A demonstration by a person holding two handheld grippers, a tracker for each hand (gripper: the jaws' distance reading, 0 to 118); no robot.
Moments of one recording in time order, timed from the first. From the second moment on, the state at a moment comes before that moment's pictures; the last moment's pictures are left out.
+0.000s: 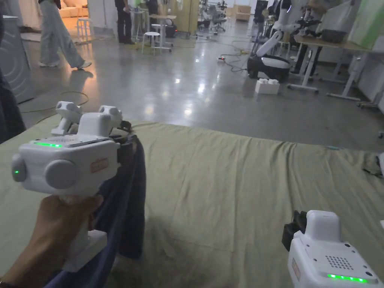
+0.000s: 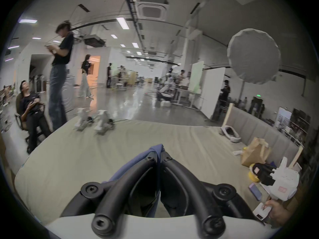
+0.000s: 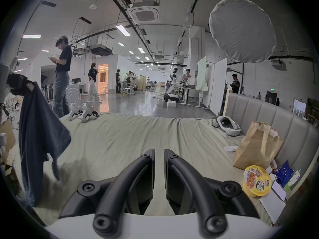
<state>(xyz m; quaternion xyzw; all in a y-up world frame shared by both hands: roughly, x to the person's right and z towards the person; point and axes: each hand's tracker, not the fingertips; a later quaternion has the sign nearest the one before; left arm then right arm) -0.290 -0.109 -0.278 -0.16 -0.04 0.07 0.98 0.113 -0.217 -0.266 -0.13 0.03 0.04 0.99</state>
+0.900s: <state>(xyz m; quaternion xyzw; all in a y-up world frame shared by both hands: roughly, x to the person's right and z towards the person) -0.077 -0.224 -0.301 -0.26 -0.23 0.08 0.93 0.193 -0.232 -0.243 -0.16 -0.03 0.03 0.99</state>
